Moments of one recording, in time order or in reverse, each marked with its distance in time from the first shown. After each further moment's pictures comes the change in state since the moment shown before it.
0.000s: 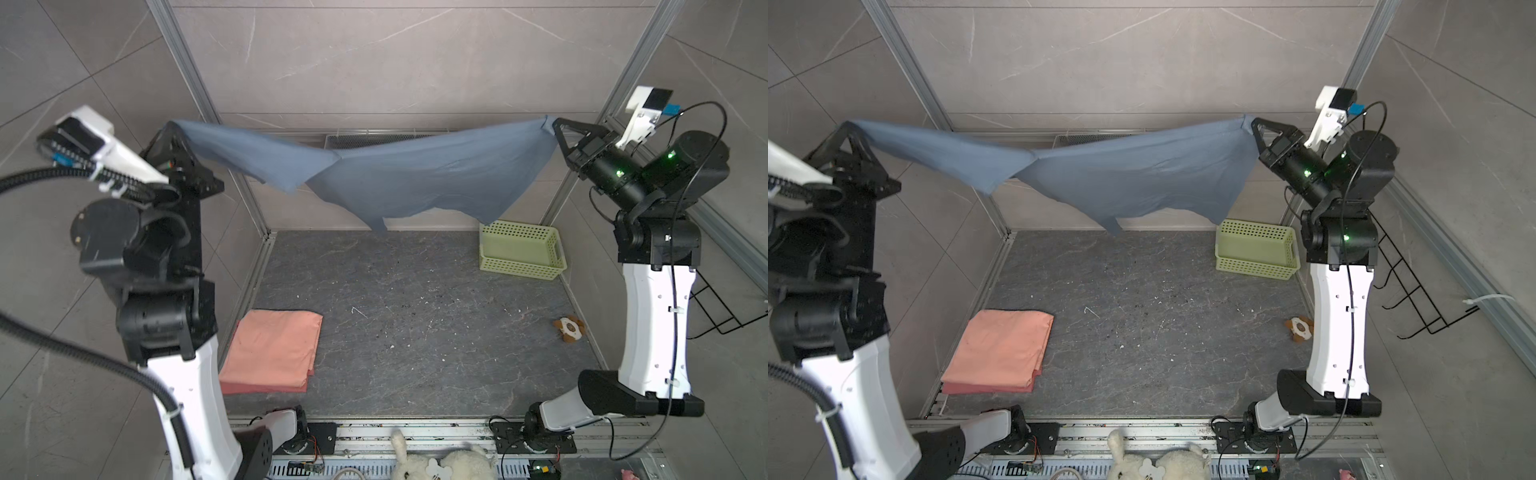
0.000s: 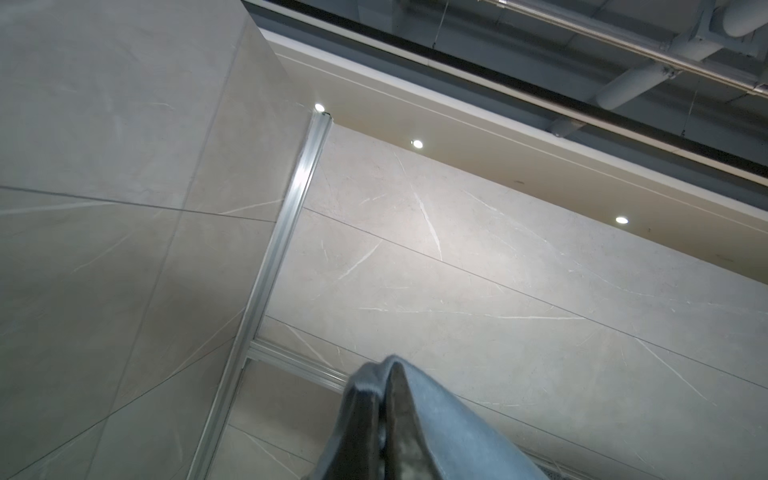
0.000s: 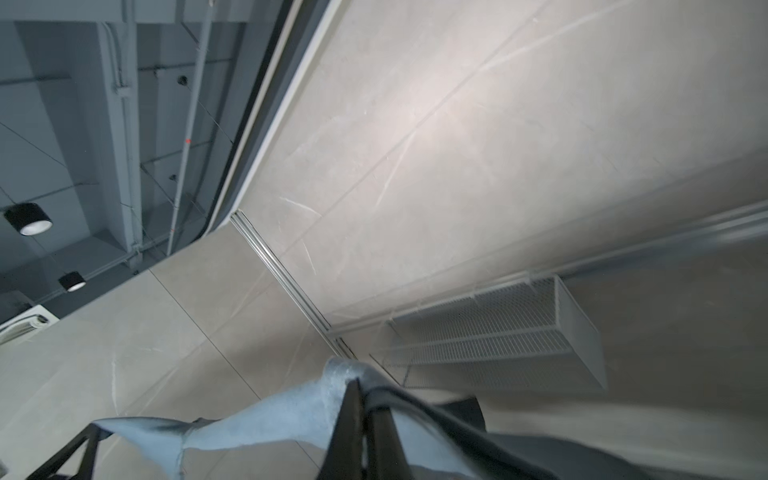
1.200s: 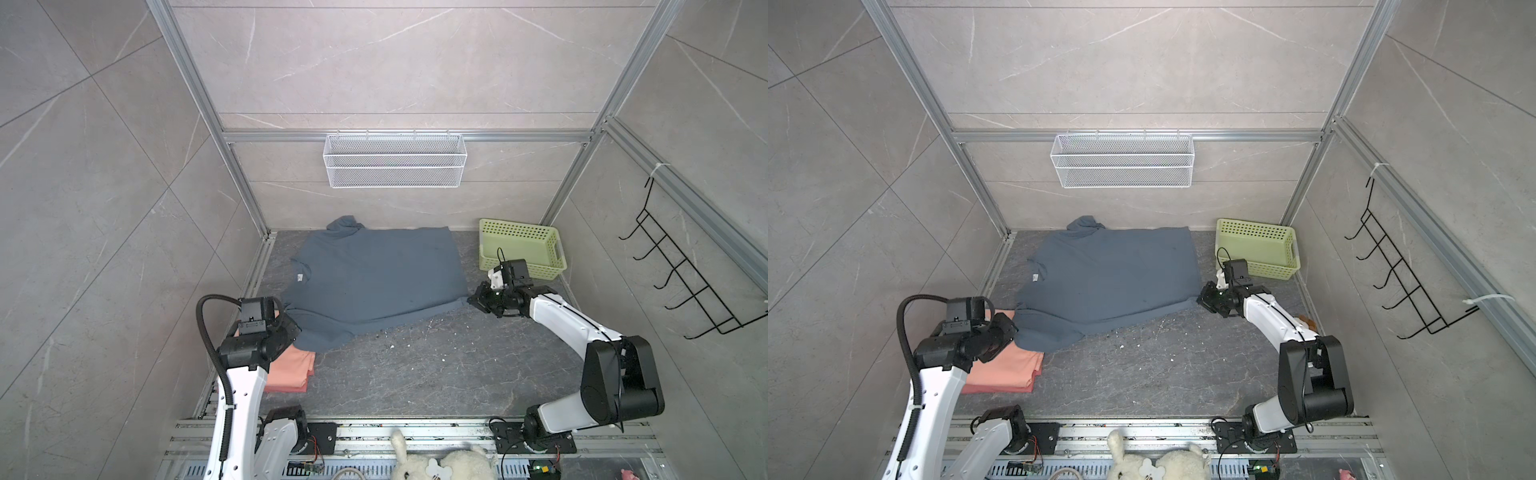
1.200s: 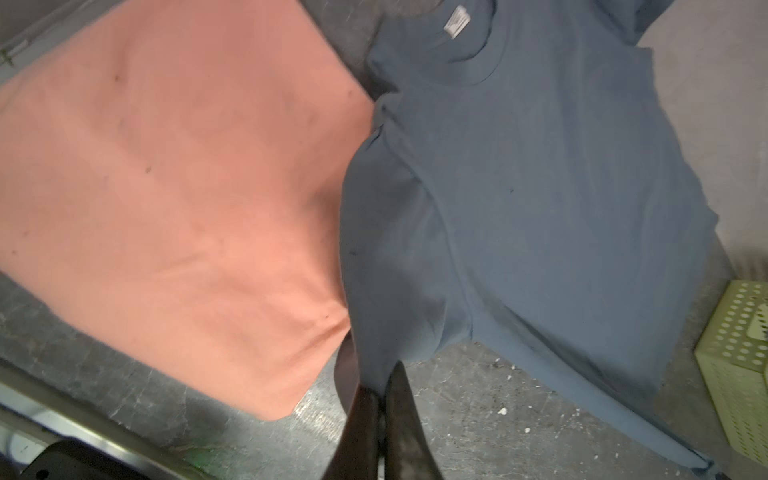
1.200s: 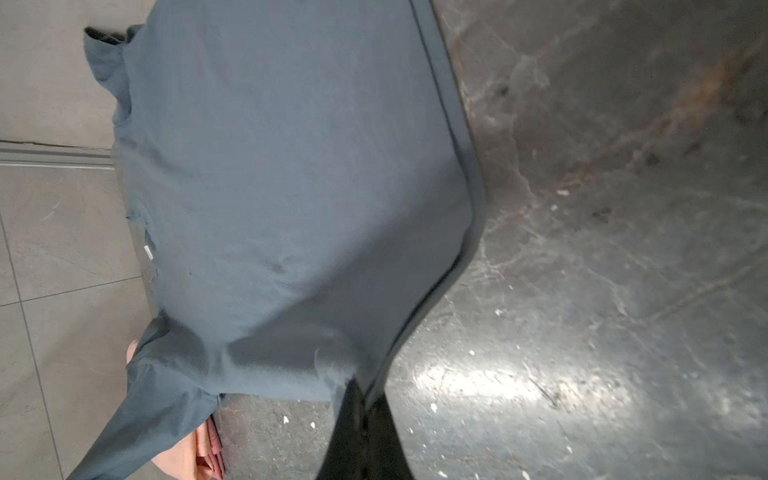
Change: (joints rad) left arm 0.003 -0.242 -1.000 -0.602 0.106 -0.308; right arm 0.178 0.034 -1.107 -0.021 0.158 -0.119
